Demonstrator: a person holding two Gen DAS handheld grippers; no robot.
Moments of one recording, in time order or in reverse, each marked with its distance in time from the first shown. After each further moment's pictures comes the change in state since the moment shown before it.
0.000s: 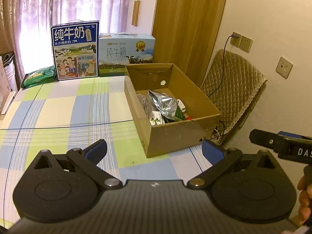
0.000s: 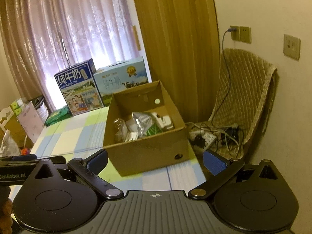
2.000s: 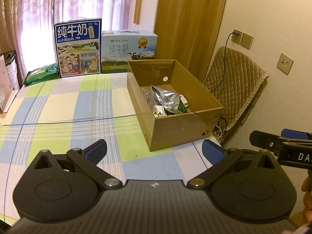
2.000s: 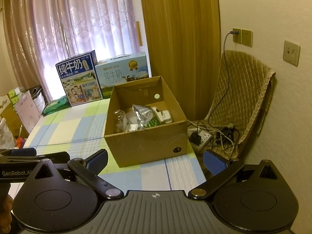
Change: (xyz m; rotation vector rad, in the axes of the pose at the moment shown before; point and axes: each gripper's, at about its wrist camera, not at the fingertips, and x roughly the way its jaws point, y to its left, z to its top) left arm -0.003 0.006 -0.012 0.002 0.001 0.012; right arm -0.009 0.025 -0.016 -0.060 0.012 -0.045
